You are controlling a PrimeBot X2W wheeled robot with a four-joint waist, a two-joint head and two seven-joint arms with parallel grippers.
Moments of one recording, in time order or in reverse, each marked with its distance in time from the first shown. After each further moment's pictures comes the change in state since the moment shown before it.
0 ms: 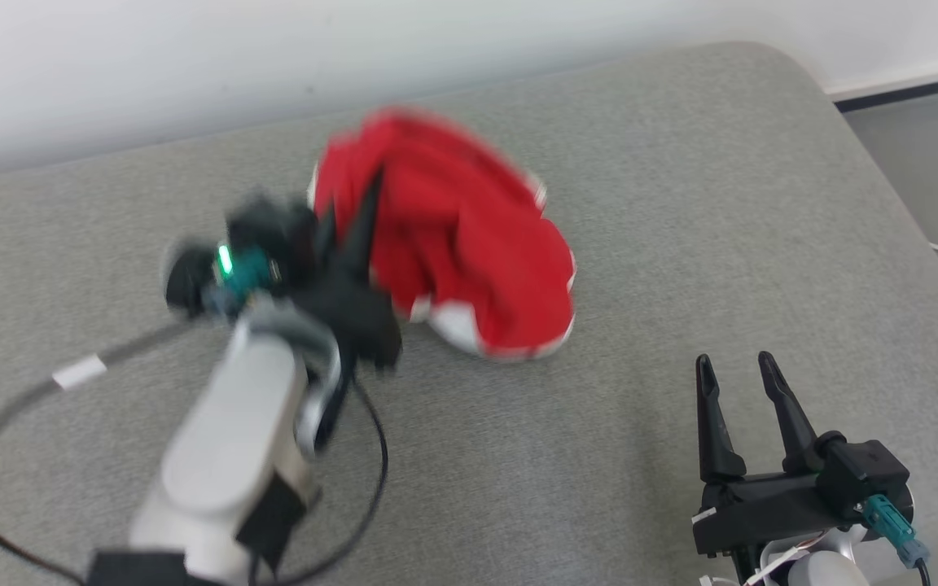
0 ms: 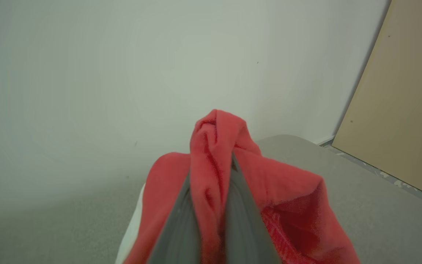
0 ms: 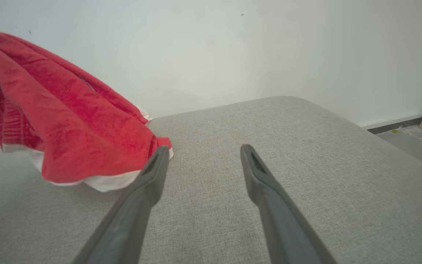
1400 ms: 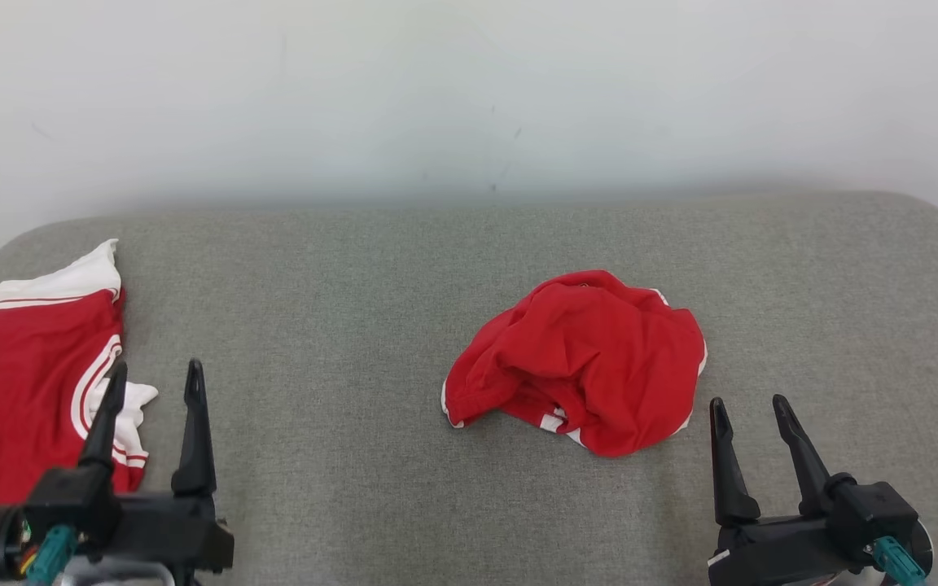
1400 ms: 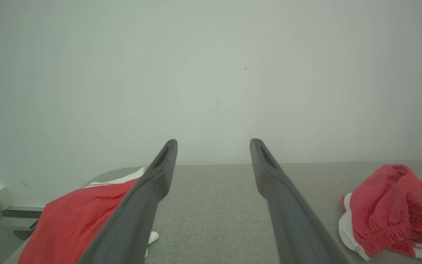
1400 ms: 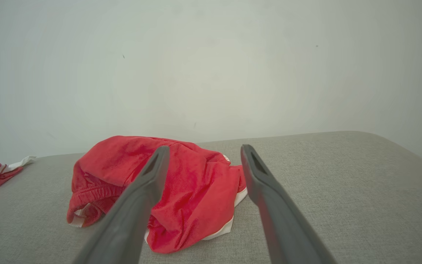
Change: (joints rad) left arm 0.613 0.155 0.305 -0.386 0.086 0.094 -0.083; right arm 0.084 0.001 -0.016 -0.026 -0.024 0.000 0.000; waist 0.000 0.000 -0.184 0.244
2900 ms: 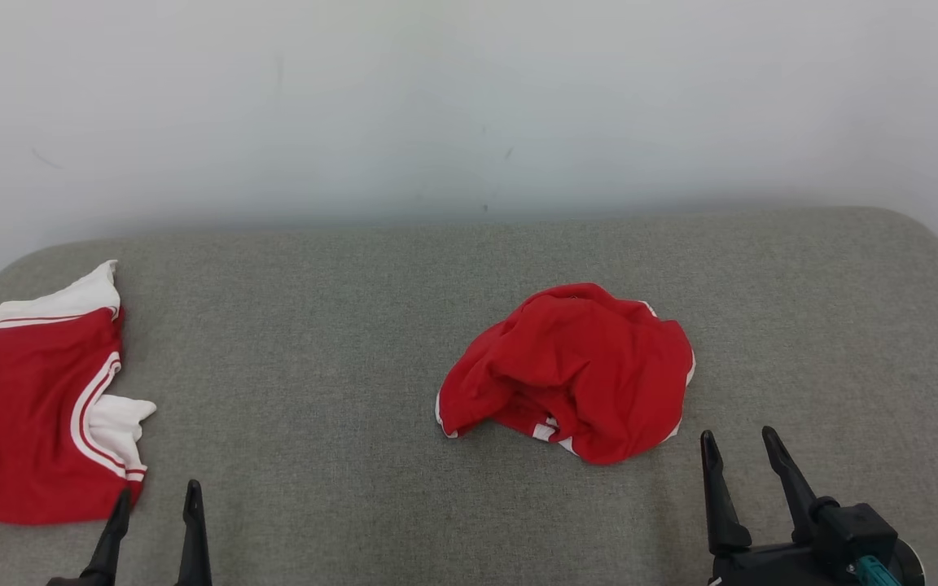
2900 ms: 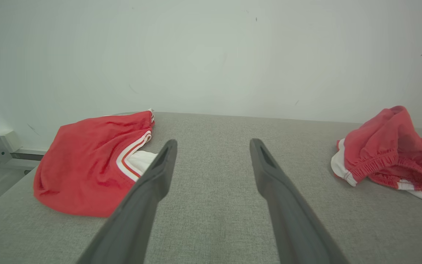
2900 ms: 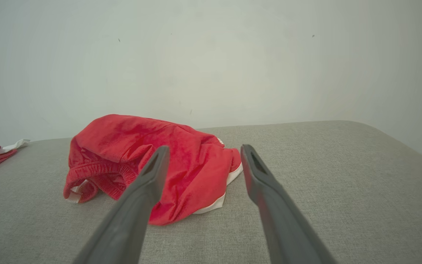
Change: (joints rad) left arm 0.234 -0.134 0.188 0.016 0.110 -0.146 0.000; right arm 0.032 0.000 0.009 0.052 -0.032 0.000 0.000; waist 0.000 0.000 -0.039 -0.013
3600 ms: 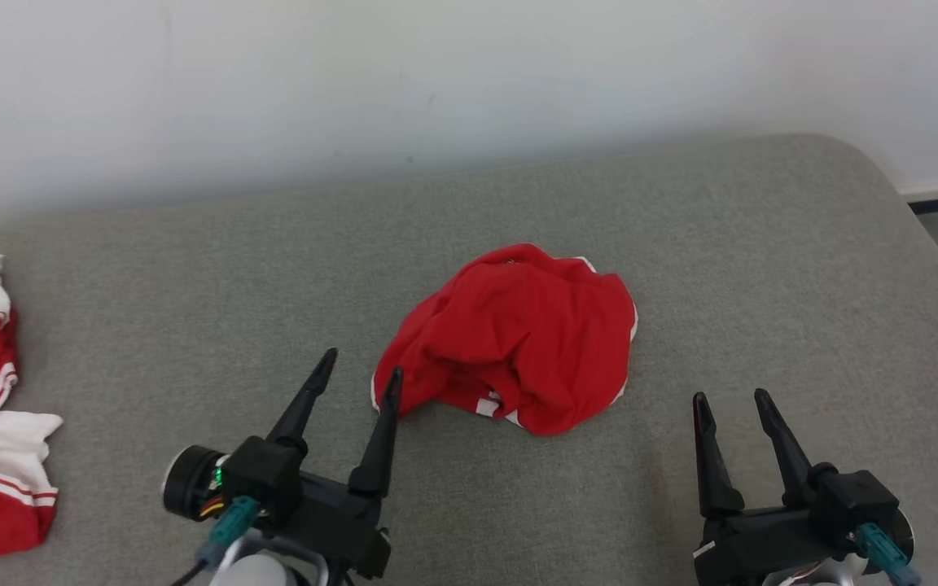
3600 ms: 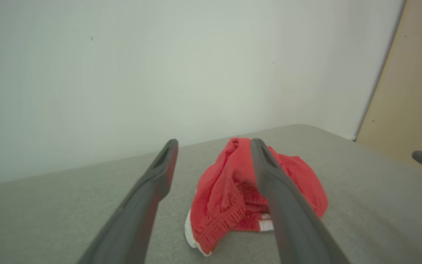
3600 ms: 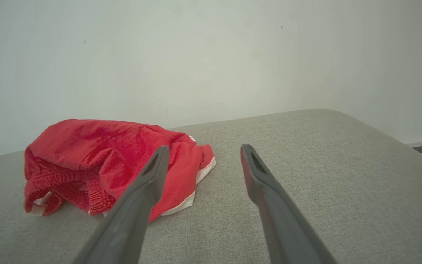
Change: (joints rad) left arm -0.294 -0.013 -0.380 0.060 -0.031 -0.002 0.000; right arm -0.059 0.001 0.012 -0.010 0.035 0.000 0.000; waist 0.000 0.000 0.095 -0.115
